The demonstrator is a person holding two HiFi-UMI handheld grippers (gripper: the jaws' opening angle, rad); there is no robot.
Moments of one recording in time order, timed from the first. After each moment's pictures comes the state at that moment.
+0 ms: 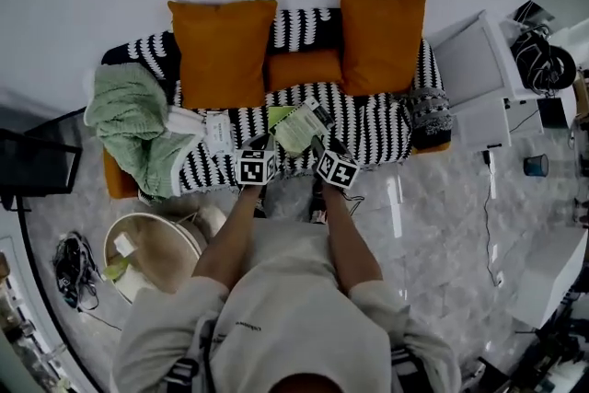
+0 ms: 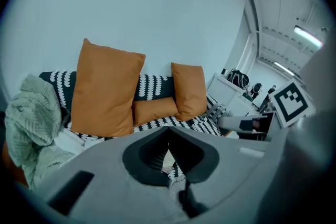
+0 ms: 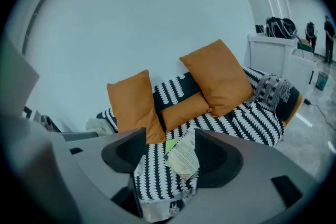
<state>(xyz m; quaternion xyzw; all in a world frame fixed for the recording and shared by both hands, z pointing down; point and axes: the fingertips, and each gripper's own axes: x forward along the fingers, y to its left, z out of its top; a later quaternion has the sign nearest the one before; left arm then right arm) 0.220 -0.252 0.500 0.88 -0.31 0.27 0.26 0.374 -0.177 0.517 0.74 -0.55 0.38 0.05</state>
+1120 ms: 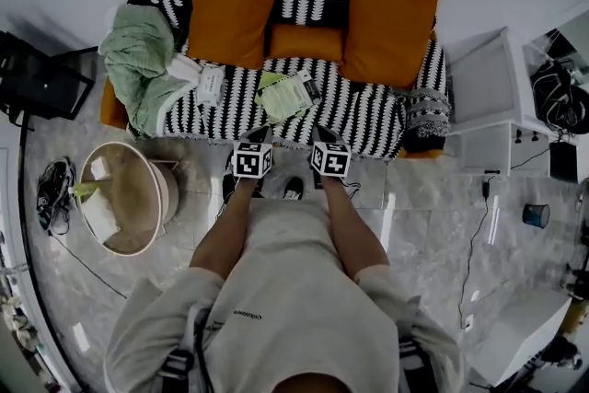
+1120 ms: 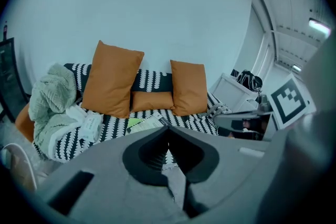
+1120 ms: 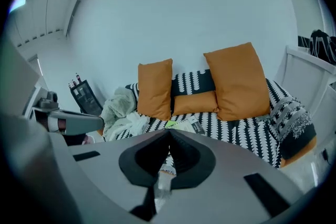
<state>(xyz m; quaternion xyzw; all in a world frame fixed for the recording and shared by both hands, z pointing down) 0.285 -0.093 0.508 0.83 -0.40 0.25 0.28 0.432 -0.076 0.524 0.62 -0.70 0.32 0.17</state>
